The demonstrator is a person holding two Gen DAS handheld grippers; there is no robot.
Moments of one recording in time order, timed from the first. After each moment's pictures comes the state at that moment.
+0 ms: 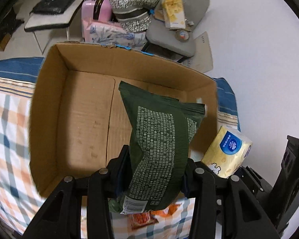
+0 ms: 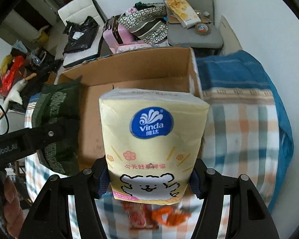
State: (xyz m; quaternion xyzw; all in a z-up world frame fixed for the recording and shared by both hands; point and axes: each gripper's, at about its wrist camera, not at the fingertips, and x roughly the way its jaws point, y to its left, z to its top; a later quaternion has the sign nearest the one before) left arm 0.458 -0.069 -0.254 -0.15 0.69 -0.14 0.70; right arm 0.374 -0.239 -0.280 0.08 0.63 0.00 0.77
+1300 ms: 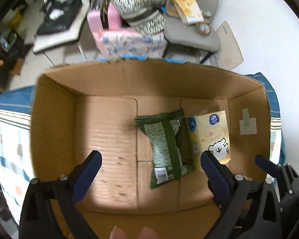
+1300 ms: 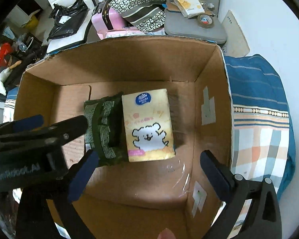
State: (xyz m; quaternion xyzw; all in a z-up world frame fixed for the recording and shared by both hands) left arm 0.490 -0.099 -0.293 -0.01 0.65 -0.10 0.75; right arm 0.451 -0.216 -0.338 0.04 0.66 -0.03 0.75
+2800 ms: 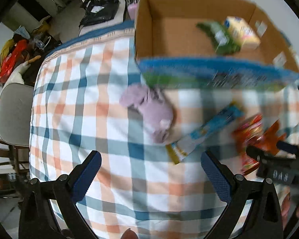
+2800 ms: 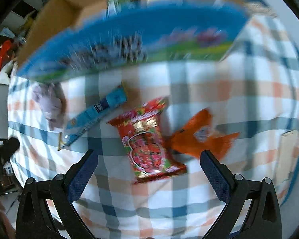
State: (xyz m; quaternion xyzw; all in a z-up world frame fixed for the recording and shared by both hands) left arm 0.237 0.015 -0.310 0.10 0.65 -0.01 0.76; right arm 0.210 -0.156 -0.390 0.10 0.71 -0.03 0.70
